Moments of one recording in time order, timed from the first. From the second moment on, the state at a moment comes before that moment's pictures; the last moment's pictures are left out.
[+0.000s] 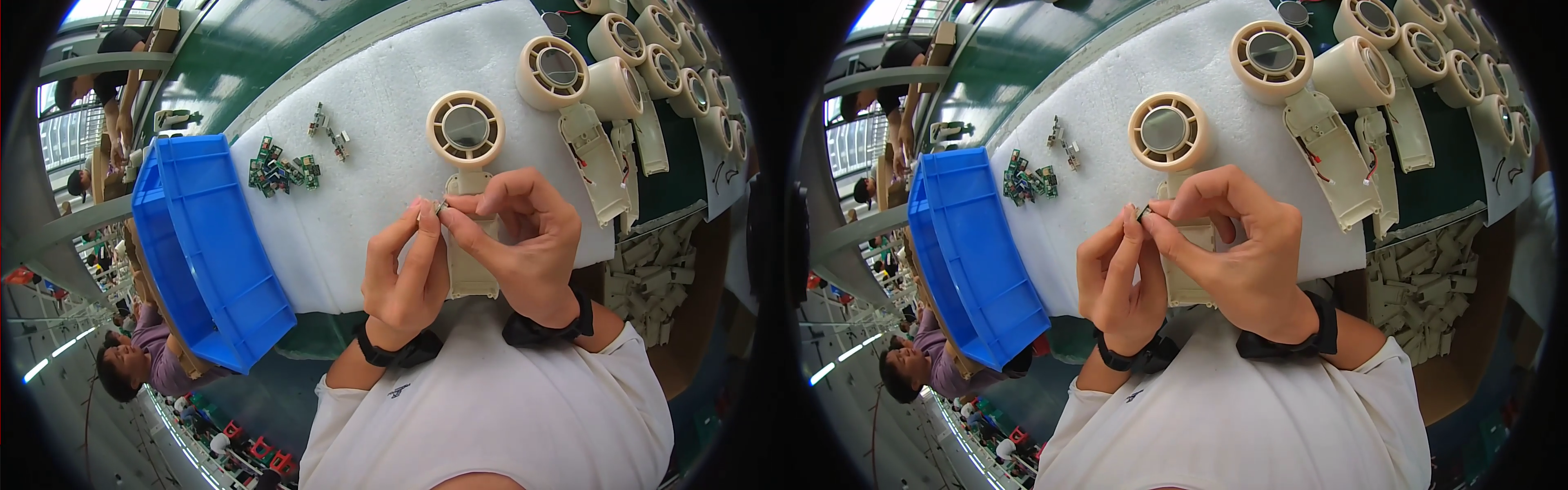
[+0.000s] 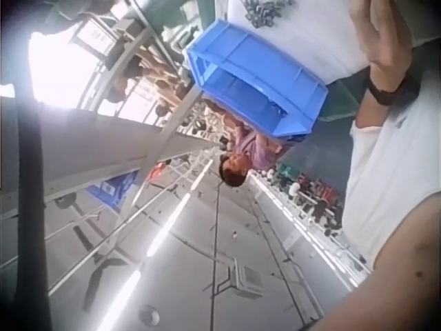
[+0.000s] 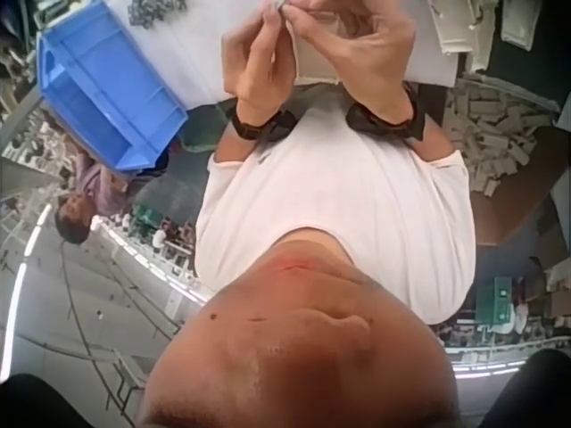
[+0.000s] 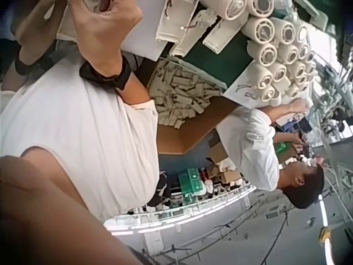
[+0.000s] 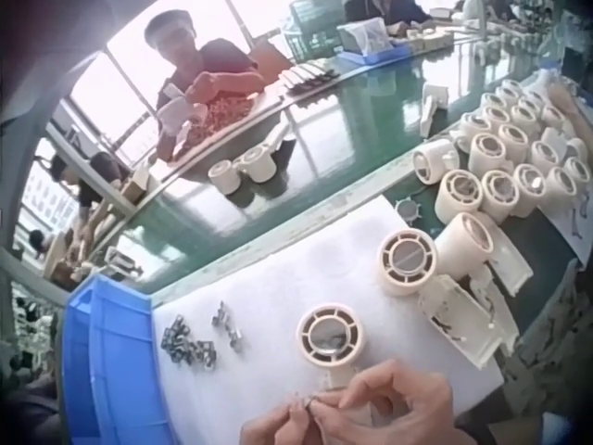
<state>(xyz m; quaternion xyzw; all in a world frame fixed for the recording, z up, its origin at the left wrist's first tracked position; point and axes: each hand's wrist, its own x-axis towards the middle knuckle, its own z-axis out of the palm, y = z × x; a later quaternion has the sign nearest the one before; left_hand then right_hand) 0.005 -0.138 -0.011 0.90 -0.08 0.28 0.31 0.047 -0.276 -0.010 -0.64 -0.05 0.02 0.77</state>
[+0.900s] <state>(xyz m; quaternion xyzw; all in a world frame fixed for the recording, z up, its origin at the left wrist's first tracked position) 0.243 0.004 0.042 0.63 0.24 0.15 0.73 0.061 -0.288 -0.004 -0.55 -0.03 0.04 0.83</state>
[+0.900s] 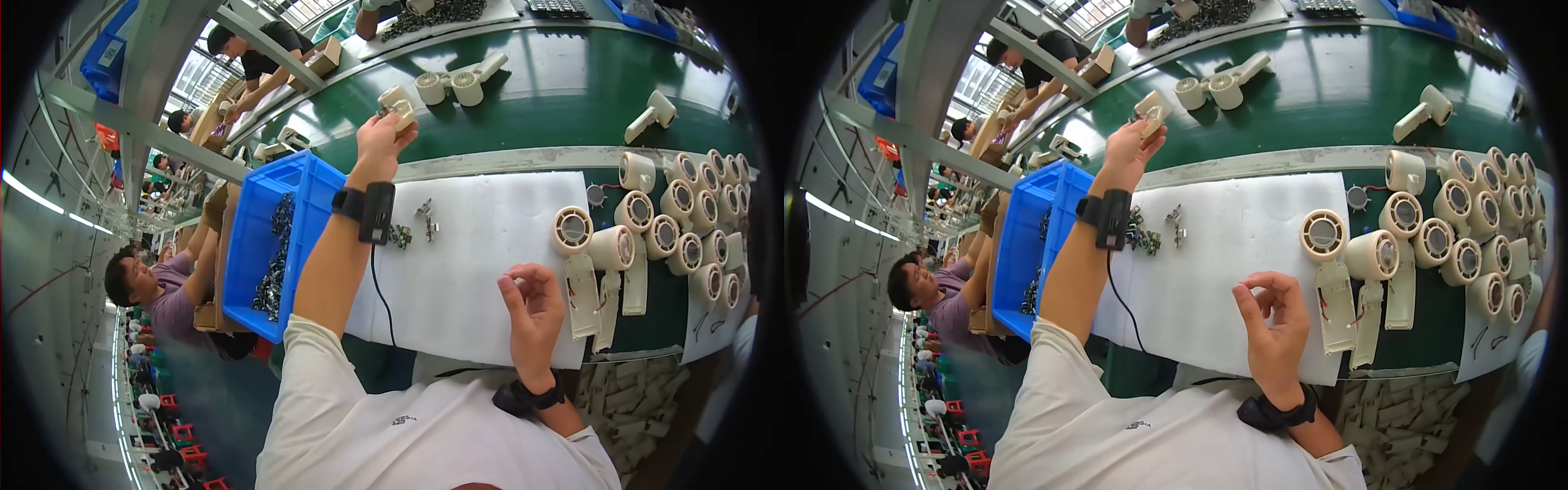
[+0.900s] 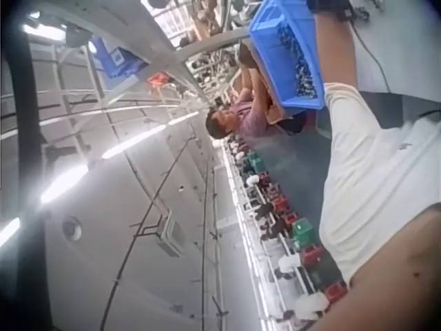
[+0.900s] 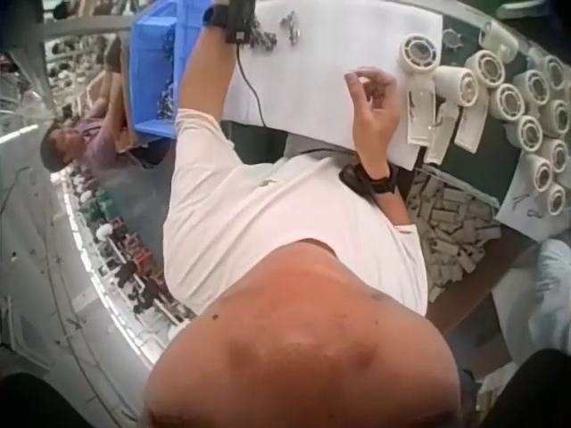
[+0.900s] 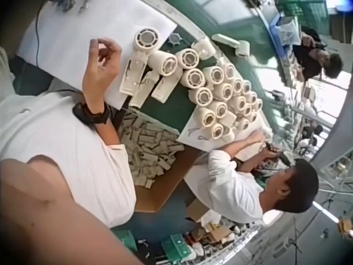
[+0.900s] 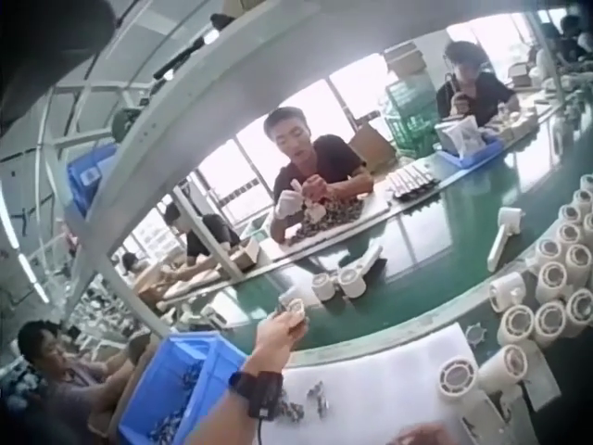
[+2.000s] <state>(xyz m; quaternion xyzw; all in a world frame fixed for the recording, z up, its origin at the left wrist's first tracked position) 0.194 -0.008 0.192 0.96 0.07 0.25 0.11 0.065 -0.297 -0.009 -0.66 -0.10 0.01 0.75</state>
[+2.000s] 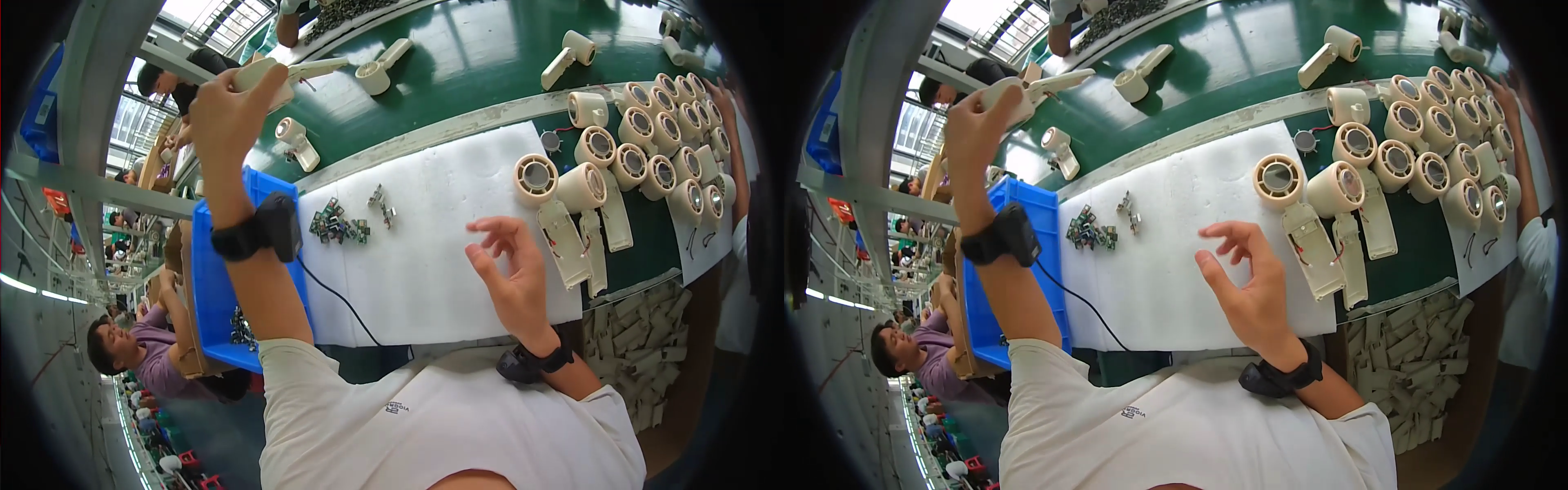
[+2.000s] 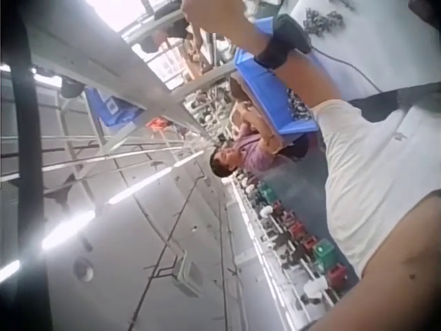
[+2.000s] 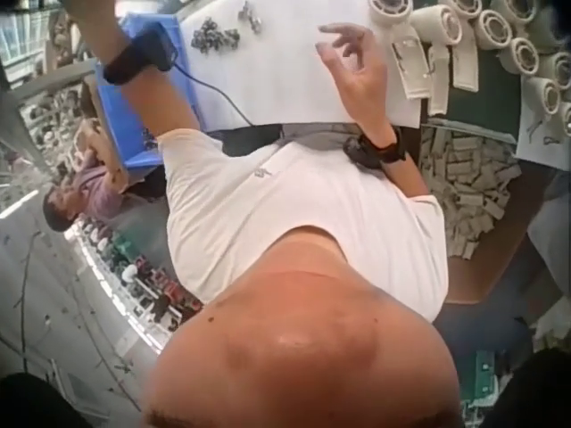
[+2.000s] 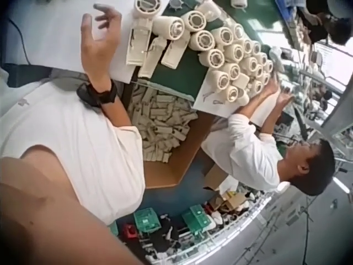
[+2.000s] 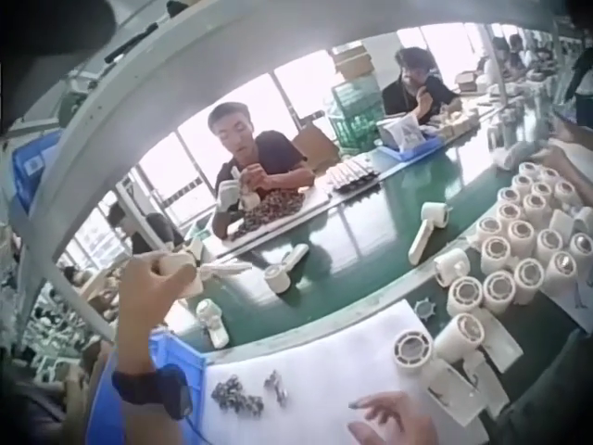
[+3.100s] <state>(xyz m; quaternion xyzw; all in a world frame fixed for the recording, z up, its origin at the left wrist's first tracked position) 0.031 -0.110 0.024 0.96 -0.11 0.01 0.25 0.055 -0.303 0.015 -0.89 -0.16 0.06 0.41</state>
